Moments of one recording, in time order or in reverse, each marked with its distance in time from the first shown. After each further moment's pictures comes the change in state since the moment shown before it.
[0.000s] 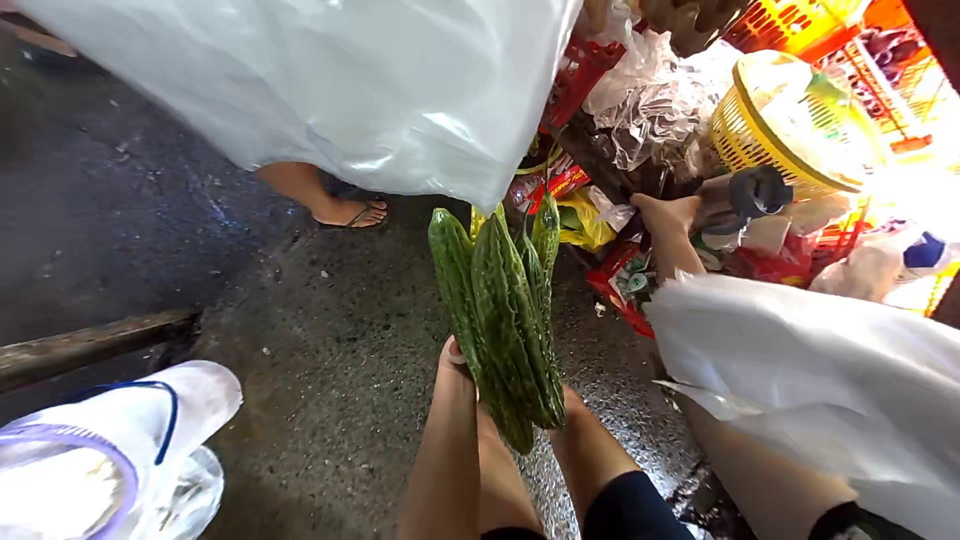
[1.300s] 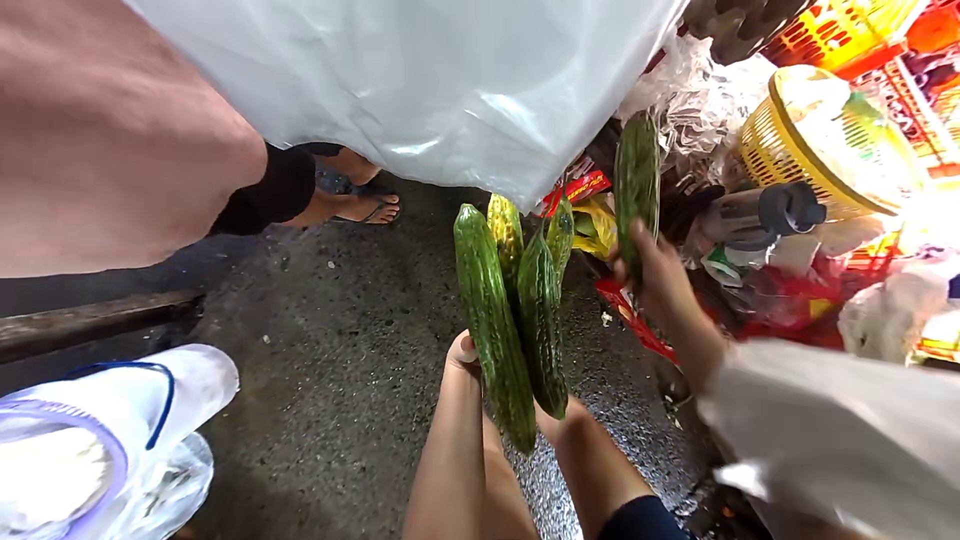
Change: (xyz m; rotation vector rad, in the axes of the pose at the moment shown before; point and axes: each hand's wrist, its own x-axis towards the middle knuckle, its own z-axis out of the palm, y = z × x) left_hand -0.010 -0.031 -0.085 -0.262 -0.212 -0.184; right_hand -0.027 0.075 0.006 0.386 -0.696 -0.329
